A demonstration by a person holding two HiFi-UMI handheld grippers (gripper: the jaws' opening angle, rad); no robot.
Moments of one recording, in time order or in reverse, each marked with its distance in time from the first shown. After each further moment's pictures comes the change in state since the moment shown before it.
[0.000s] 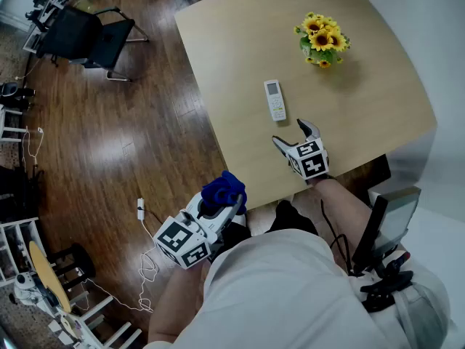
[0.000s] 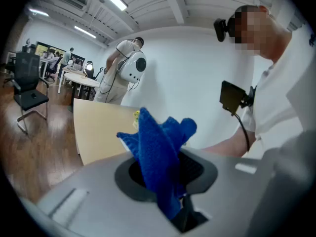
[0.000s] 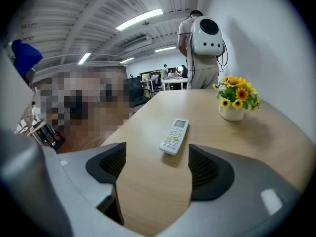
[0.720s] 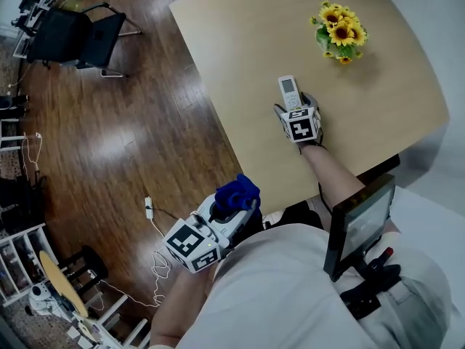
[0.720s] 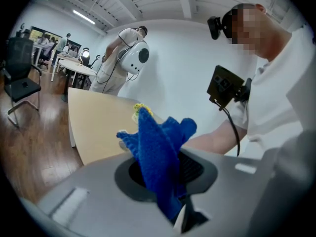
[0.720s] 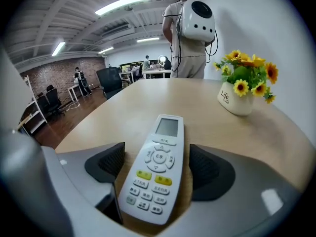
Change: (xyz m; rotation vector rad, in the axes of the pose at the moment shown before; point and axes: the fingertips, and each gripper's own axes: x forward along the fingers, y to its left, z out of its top) left arm 0.023 0.043 0.002 -0.045 0.077 -0.101; right arm 0.123 -0.068 0.027 0.057 0.085 -0.232
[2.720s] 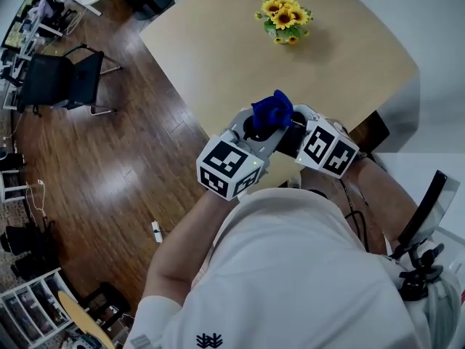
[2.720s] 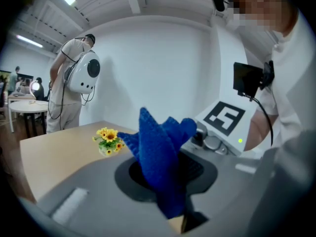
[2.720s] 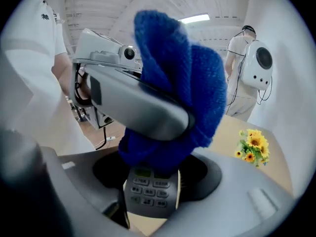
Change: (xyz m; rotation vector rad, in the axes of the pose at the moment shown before) left arm 0.127 -0.082 0.071 0.444 -0.014 -0.237; right arm -0.287 0.093 0.041 -0.451 -0.111 0.462
